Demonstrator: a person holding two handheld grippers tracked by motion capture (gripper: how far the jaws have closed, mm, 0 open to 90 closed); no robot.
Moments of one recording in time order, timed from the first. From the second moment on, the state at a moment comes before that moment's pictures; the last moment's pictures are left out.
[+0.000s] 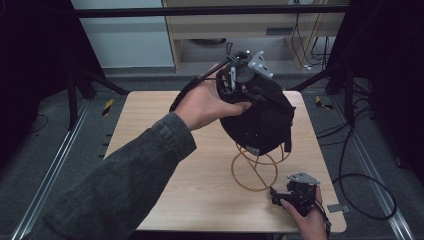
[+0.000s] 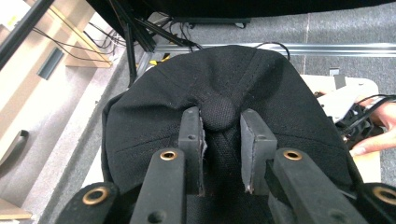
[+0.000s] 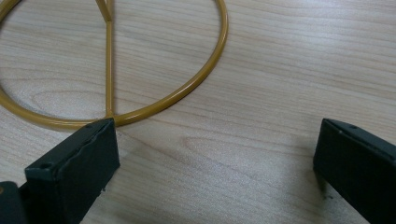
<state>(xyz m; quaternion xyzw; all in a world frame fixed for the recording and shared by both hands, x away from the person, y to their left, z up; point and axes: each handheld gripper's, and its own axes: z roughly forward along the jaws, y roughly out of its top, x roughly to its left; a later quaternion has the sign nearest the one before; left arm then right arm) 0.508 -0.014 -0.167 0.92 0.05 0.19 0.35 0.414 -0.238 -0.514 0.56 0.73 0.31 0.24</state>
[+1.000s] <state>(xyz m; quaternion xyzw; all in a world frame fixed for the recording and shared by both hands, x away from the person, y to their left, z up) 0.519 -0.048 -0.220 0.93 0.04 0.17 0.33 0.414 -0.238 -0.514 0.56 0.73 0.31 0.24</state>
